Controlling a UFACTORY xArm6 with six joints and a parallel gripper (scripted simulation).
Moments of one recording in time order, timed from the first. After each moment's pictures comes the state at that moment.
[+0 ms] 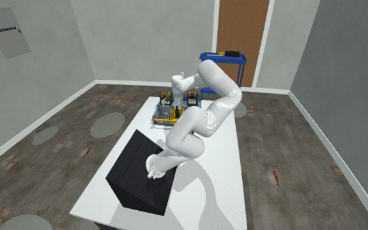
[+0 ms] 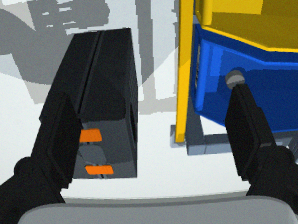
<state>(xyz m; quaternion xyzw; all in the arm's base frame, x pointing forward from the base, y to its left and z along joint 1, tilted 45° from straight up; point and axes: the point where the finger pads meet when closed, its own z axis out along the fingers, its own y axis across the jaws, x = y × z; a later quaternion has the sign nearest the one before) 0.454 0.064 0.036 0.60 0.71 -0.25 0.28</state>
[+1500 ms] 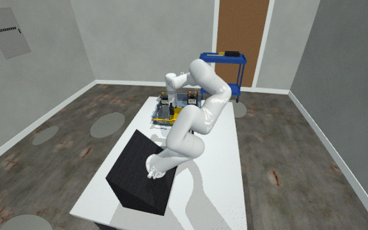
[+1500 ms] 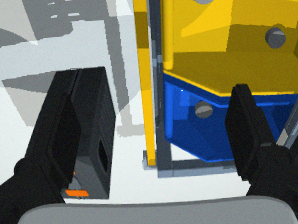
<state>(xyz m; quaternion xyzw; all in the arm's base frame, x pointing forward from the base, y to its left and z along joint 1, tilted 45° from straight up) 0.484 0.103 0.000 0.60 0.71 -0.25 0.28</state>
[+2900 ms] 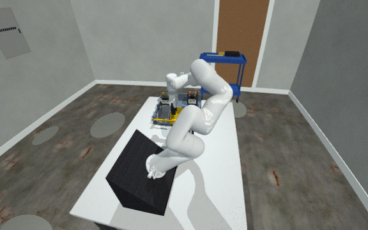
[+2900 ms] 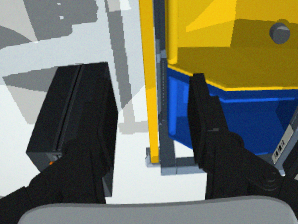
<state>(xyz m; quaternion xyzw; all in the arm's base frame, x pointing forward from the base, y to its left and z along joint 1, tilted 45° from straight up) 0.481 0.098 0.005 0.60 0.71 -0.25 0.28</state>
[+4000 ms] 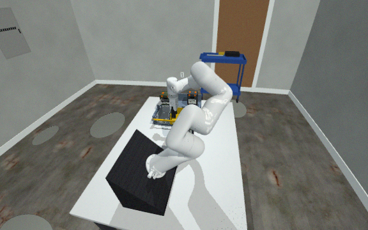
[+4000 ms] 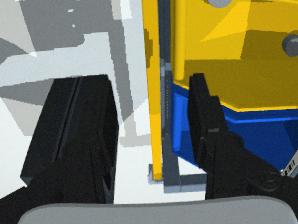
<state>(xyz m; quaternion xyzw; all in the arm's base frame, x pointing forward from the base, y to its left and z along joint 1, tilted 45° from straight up) 0.481 0.078 -0.014 0.60 0.71 -0.26 0.28</state>
